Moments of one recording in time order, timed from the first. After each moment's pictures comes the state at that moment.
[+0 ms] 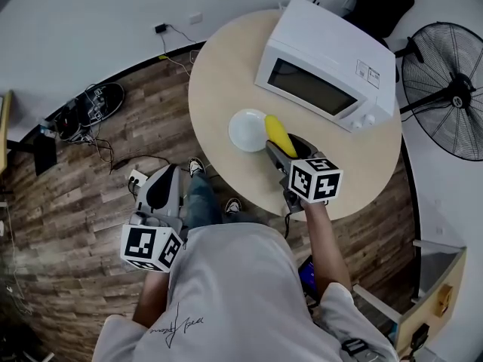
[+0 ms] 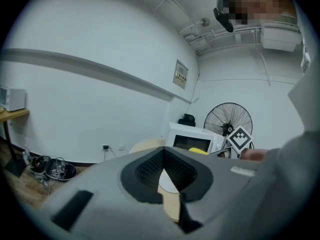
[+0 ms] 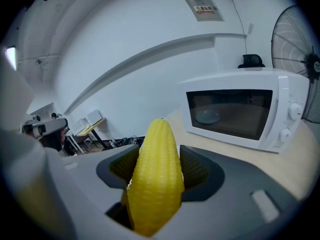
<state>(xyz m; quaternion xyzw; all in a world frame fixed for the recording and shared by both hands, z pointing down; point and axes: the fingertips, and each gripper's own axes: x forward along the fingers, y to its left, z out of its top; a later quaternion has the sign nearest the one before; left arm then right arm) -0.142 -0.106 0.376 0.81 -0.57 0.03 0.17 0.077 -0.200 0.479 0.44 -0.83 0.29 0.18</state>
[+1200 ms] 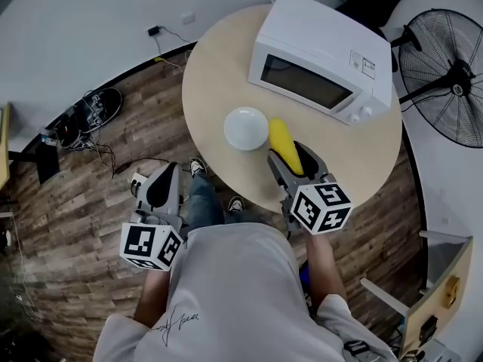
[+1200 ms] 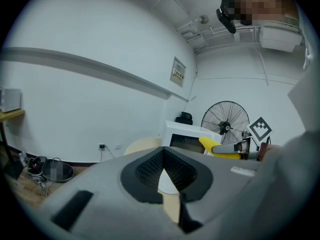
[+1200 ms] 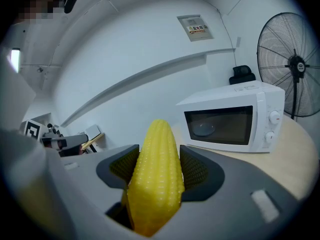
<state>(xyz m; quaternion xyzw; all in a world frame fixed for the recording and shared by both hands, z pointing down) -0.124 -0.119 0.376 0.81 -0.55 0.04 0.17 0.092 -0.166 0.418 0.48 -0.83 0.26 0.10</state>
